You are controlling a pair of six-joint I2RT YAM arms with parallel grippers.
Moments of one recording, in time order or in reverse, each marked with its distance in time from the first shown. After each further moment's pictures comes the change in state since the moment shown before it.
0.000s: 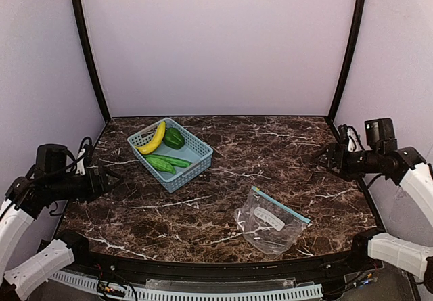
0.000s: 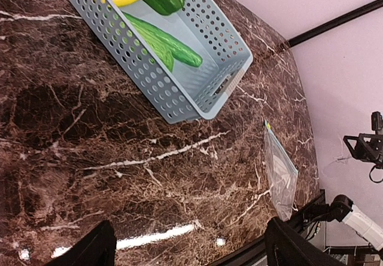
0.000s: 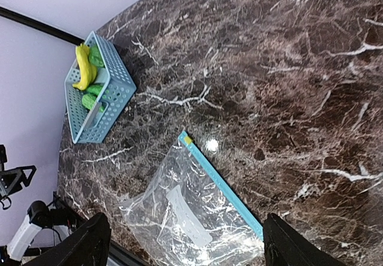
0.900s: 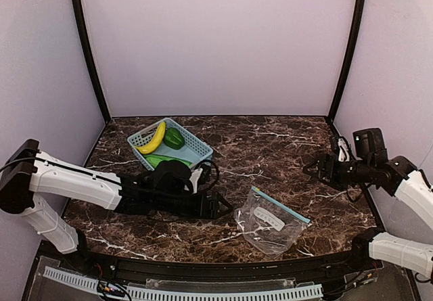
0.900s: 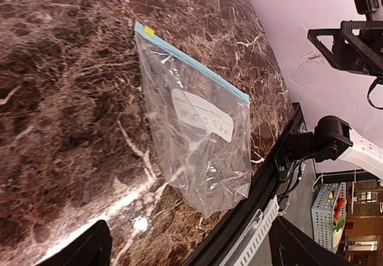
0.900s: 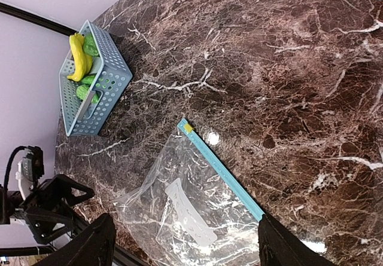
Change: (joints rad) left arm -0.890 1.004 0.148 0.901 -0.229 -0.283; right arm 0.182 -0.021 -0.125 0.102 0.108 0.125
